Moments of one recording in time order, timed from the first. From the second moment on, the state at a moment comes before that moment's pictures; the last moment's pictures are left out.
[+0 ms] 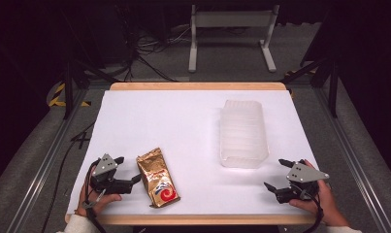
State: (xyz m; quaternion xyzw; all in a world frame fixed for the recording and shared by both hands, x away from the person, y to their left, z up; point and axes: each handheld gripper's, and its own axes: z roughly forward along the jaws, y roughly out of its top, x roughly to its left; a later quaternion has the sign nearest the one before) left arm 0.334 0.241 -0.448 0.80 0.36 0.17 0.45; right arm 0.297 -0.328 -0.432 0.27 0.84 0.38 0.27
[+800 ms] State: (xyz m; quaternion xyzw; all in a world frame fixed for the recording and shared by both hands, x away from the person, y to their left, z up) left arm 0.380 0.205 -0.457 0.80 0.42 0.10 0.43; right arm 0.297 -0.327 -0.433 0.26 0.84 0.38 0.26
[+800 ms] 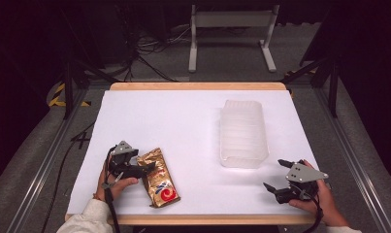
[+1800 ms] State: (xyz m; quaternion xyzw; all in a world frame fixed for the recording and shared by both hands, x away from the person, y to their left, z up) left arm 0.377 0.234 -0.459 0.76 0.41 0.02 0.50; right arm 0.297 -0.327 -0.432 0.26 0.84 0.38 0.27
